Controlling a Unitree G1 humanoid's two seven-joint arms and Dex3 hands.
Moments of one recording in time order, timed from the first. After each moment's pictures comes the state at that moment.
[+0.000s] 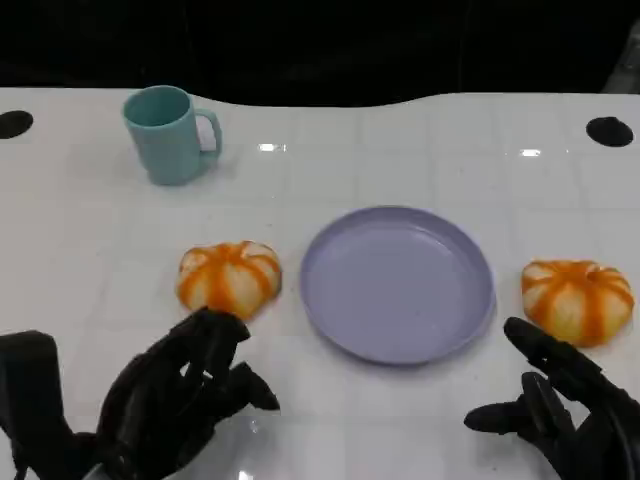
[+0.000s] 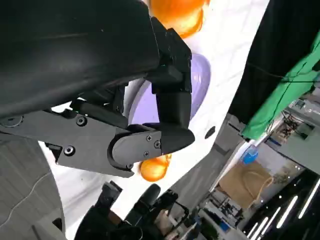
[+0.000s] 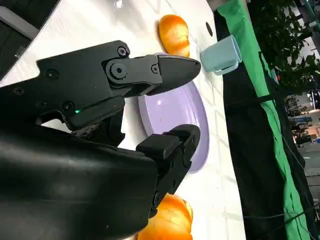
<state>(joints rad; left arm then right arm) 0.09 0.01 0.09 -0.12 -0.55 0.45 -0.33 0.24 0.07 -0.07 0.04 0.30 -0.05 0.27</state>
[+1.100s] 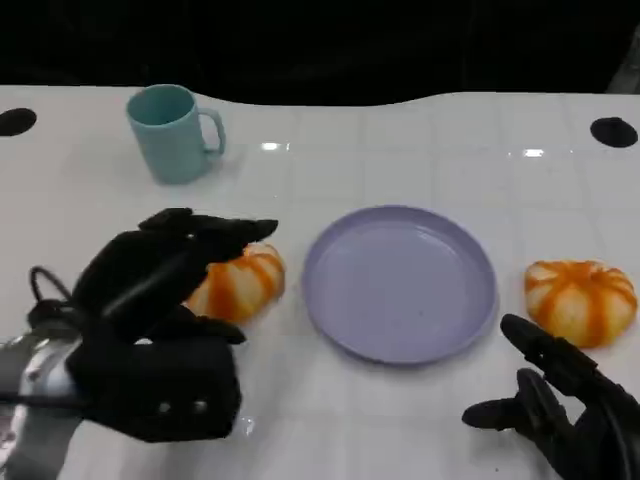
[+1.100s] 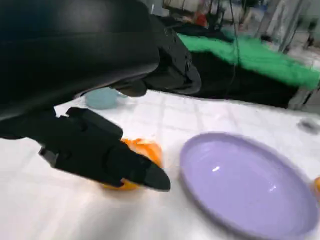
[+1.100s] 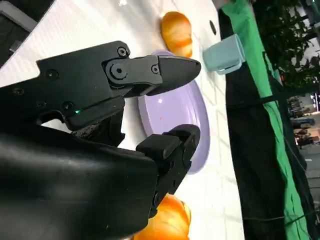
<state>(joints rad) -0.24 0.40 -0.20 0.04 0.65 -0.19 -0.22 0.22 0.07 -0.06 0.06 0.27 -0.06 0.26</state>
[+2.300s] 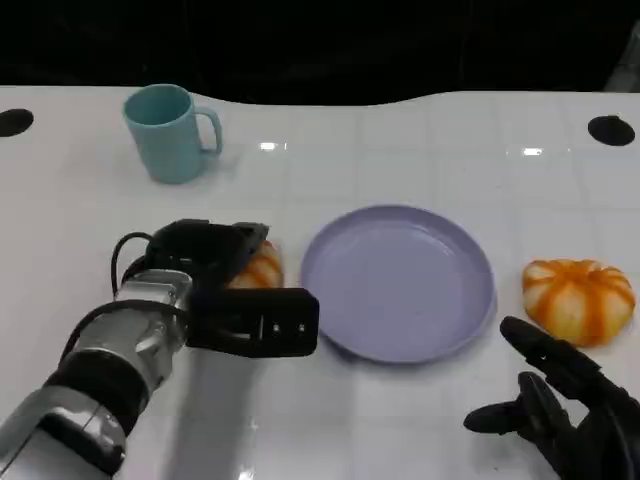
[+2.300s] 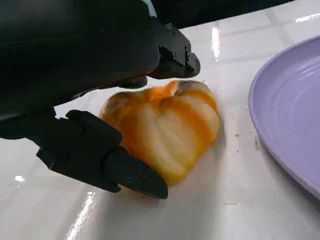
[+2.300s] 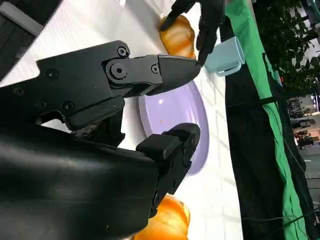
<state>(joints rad) -0.77 0.17 -0.54 1.06 0.81 -0.05 0.05 0.25 0.07 -0.06 0.00 0.27 -0.04 0.26</state>
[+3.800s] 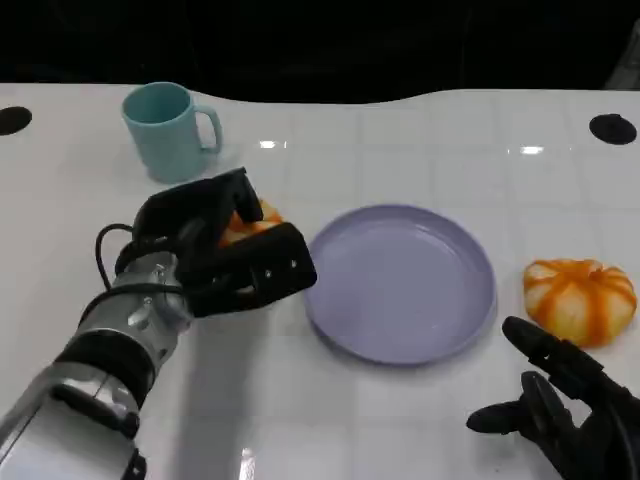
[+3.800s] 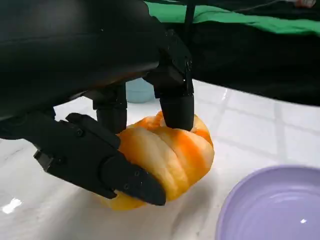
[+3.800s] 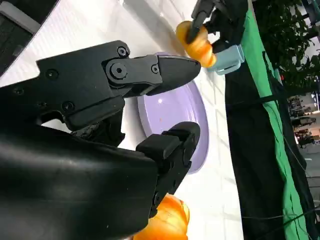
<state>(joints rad) -0.85 0.12 -0.40 1.21 0.57 -0.16 0.31 0.25 0.07 -0.07 -0.01 0.27 -0.03 0.26</state>
